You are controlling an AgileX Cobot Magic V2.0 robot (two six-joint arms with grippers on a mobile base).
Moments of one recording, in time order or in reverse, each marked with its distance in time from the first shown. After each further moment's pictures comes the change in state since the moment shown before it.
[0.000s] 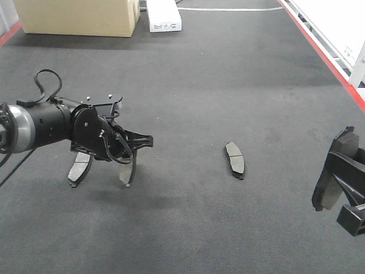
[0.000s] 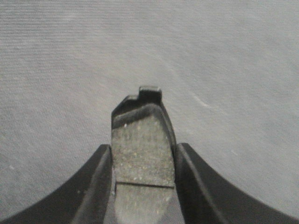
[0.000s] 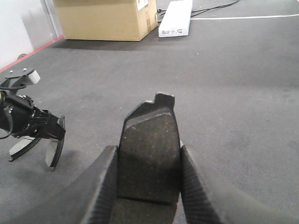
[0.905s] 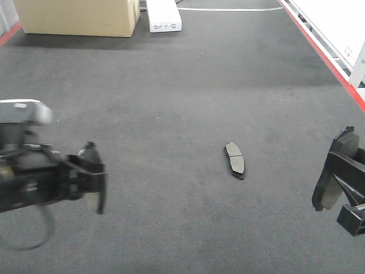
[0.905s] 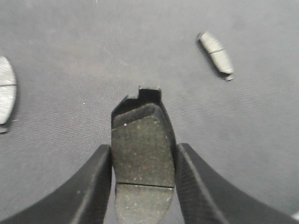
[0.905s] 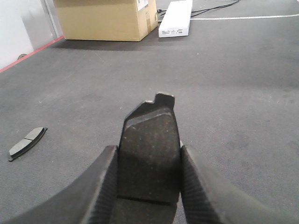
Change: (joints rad) left arm -0.144 -0.783 0.531 0.004 -0.056 0.012; right arm 0.000 0.000 0.000 0.000 0.000 0.000
